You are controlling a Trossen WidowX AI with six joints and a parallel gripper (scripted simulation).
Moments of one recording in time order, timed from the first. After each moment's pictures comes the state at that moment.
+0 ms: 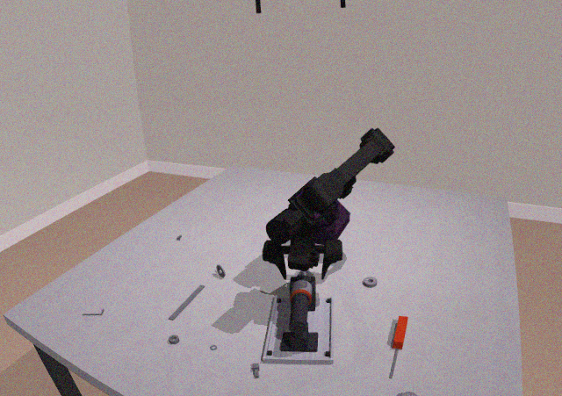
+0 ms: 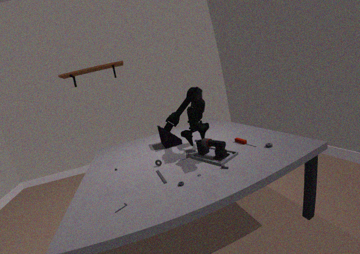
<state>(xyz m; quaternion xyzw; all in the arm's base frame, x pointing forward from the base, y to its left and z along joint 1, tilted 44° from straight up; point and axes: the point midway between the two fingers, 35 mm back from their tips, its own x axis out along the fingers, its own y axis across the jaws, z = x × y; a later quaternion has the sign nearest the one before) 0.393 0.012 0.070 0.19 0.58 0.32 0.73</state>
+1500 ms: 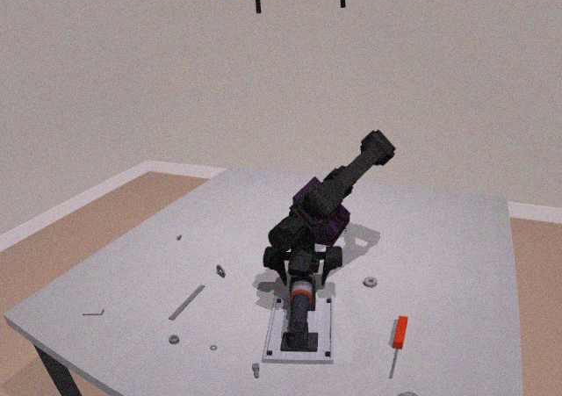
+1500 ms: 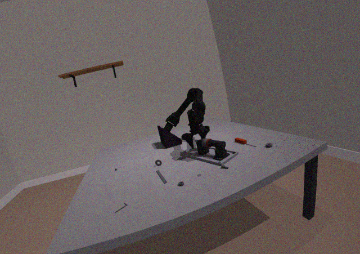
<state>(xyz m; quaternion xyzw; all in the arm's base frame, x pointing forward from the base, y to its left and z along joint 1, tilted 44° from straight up) 0.395 0.025 0.058 0.19 0.58 0.32 0.73</state>
